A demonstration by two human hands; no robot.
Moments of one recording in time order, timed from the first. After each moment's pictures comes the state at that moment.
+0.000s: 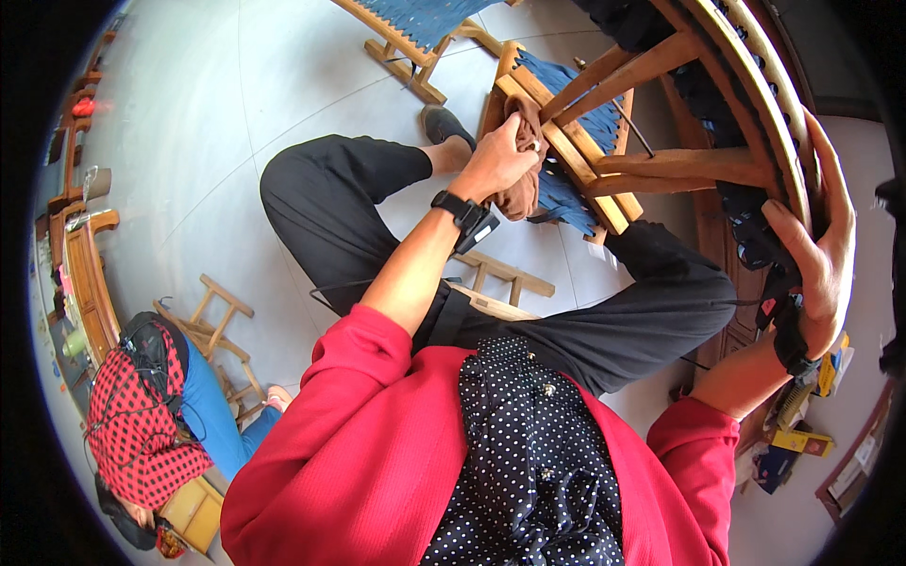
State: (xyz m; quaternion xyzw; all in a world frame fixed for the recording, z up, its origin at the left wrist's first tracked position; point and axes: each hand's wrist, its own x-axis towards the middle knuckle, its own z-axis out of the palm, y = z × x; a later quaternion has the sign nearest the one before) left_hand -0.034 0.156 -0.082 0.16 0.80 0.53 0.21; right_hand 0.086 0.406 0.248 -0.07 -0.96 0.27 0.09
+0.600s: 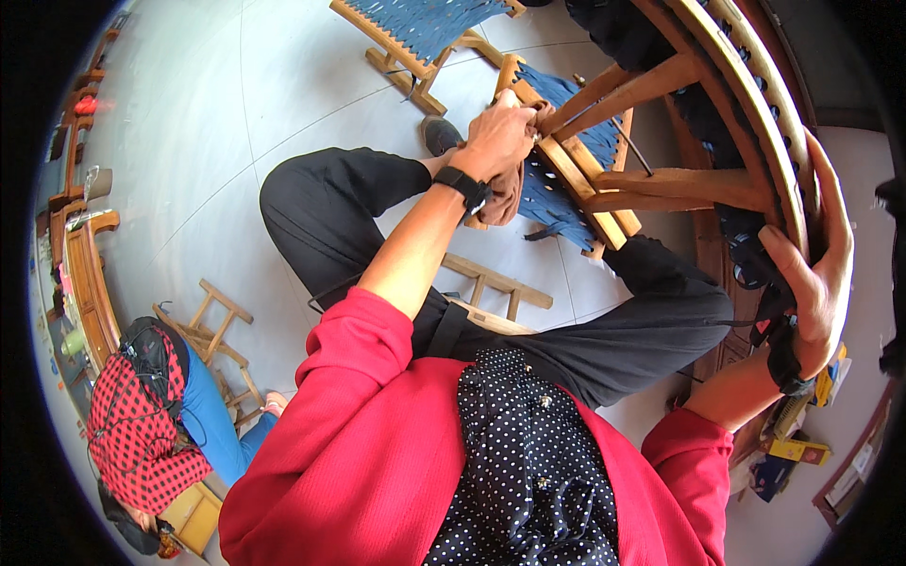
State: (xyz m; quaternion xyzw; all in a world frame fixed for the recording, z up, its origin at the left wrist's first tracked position) left_hand -0.078 0.168 -0.045 0.26 0.90 0.32 0.12; right_hand 0.083 0.408 0.251 -0.08 -0.95 0.28 0.07
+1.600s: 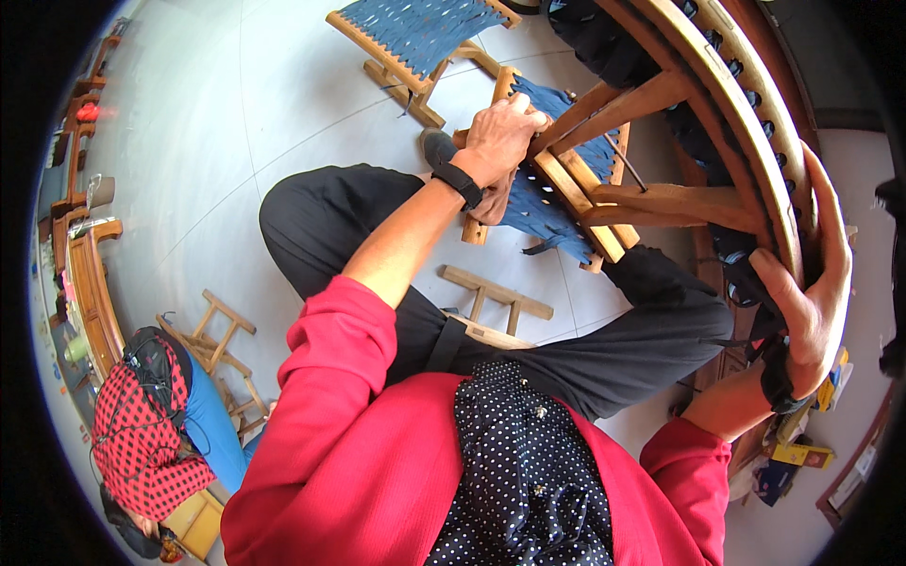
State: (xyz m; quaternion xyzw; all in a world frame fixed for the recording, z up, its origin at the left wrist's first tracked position) left_hand -0.100 0.176 -0.050 0.37 0.90 0.23 0.01; right_hand 0.082 0.395 0.253 -0.09 -0.94 0.31 0.08
